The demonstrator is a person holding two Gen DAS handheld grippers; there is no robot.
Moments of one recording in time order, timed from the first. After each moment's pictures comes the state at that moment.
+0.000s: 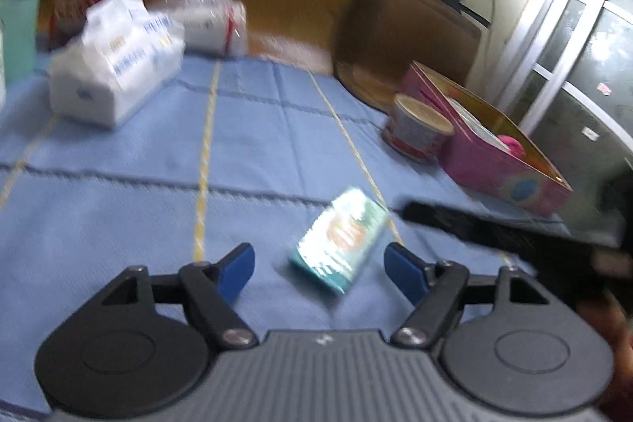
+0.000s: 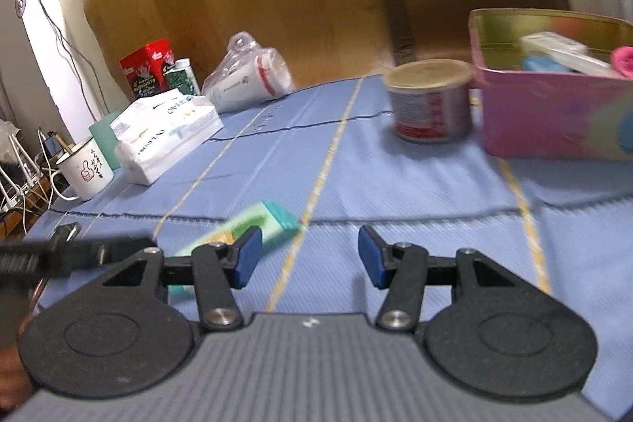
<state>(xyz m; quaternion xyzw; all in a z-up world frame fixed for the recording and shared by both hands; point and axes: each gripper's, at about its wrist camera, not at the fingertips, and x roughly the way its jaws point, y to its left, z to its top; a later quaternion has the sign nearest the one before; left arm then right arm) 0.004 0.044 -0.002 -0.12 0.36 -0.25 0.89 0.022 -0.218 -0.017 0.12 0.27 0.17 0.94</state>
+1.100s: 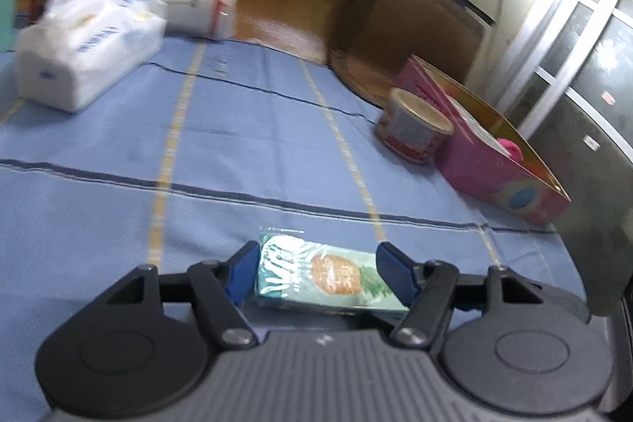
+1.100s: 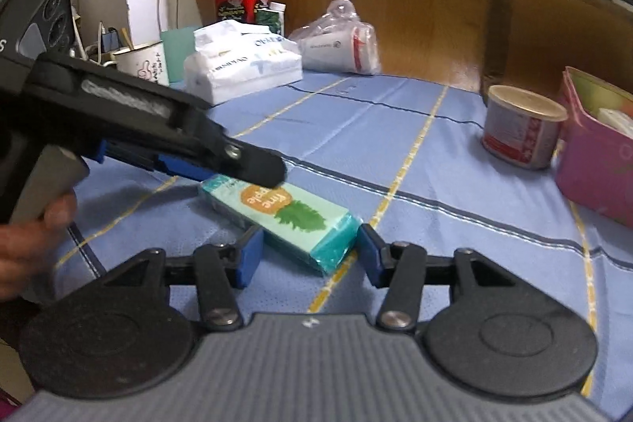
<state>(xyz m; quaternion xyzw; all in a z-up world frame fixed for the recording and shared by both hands) 0.029 0.015 -0.013 -0.14 0.38 -0.26 0.88 -0.019 -0.184 -0.041 -0.05 0.23 0.23 0.94</state>
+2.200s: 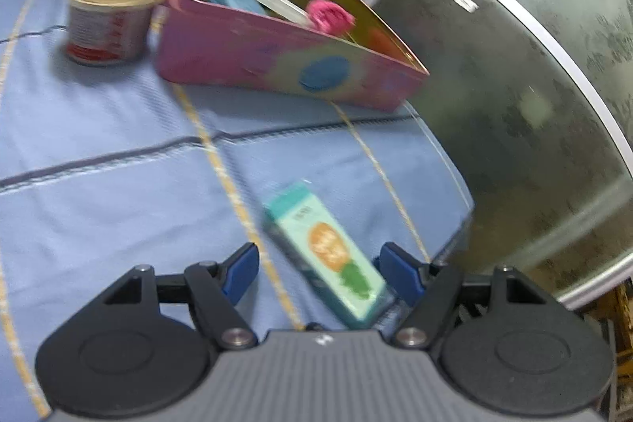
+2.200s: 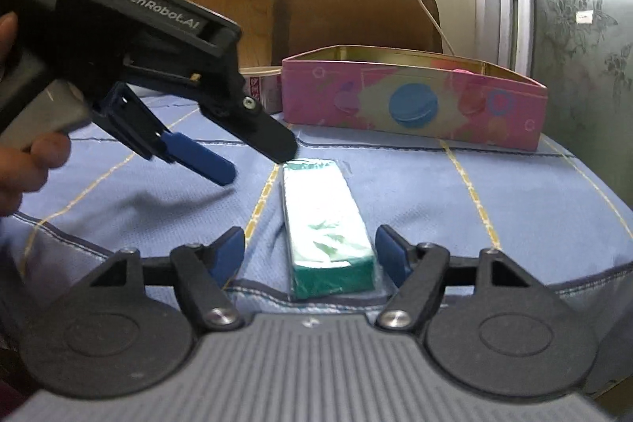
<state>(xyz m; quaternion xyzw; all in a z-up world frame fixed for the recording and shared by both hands) 0.012 -0.185 -0.001 -0.06 0.47 -0.46 0.75 -0.104 -0.326 -0.076 0.02 0.19 0.03 0.98</state>
